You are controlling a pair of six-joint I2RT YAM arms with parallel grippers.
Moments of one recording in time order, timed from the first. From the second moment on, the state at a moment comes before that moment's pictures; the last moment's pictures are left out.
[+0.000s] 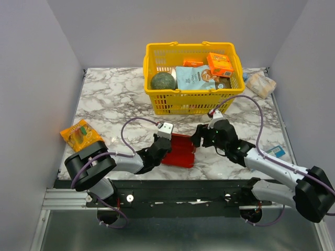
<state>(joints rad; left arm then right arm) -1.01 1.53 0.47 0.61 -0.61 -0.32 0.68 1.13 0.55 0.04 0.05 0.43</state>
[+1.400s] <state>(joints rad) -0.97 1.50 0.43 0.63 -0.51 -0.32 0.54 1.22 0.41 0.23 -0.29 0.39</state>
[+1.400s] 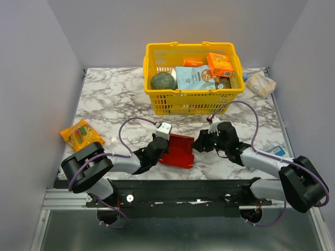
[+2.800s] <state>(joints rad) -0.97 1.50 0.44 0.65 -0.55 -0.33 0.71 1.48 0.62 0.18 0.18 0.45</state>
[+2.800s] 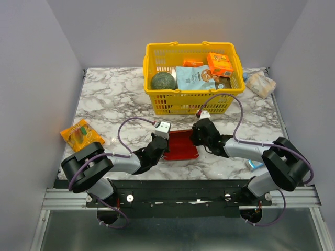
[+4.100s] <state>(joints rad) -0.89 1.44 0.47 0.55 -0.46 -0.38 0.83 1.48 0.73 -0.06 0.47 0.61</state>
